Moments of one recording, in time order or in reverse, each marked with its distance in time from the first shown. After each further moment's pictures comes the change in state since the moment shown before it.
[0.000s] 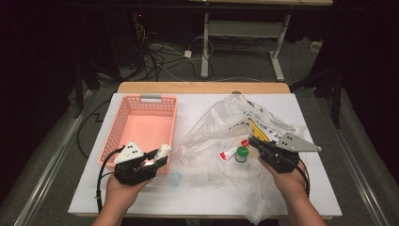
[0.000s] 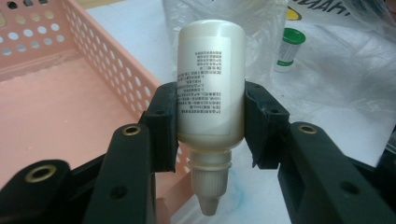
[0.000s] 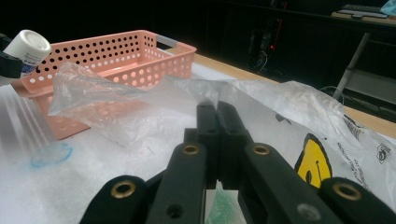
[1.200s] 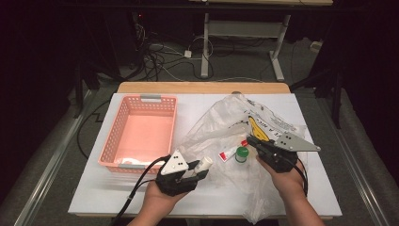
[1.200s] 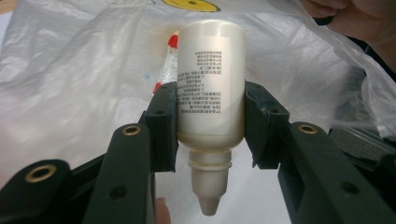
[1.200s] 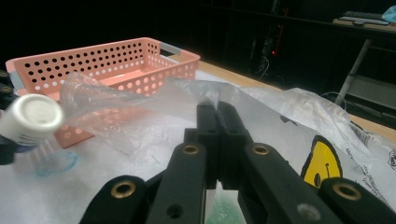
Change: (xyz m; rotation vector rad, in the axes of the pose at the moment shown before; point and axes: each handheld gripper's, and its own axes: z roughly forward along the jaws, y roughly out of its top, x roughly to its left) left arm -0.075 0.018 0.065 0.024 -0.160 0.118; right arm 0.005 0.005 0.002 -0.021 0.003 0.000
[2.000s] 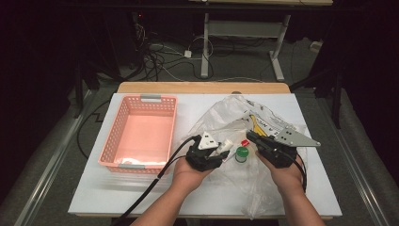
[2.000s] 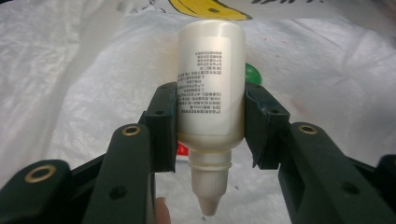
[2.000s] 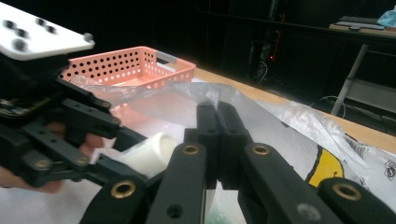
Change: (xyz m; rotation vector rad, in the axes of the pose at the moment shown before) left arm 0.021 0.043 0.086 0.047 0.057 0.027; right arm -0.007 0.006 0.006 -0.023 -0.004 0.008
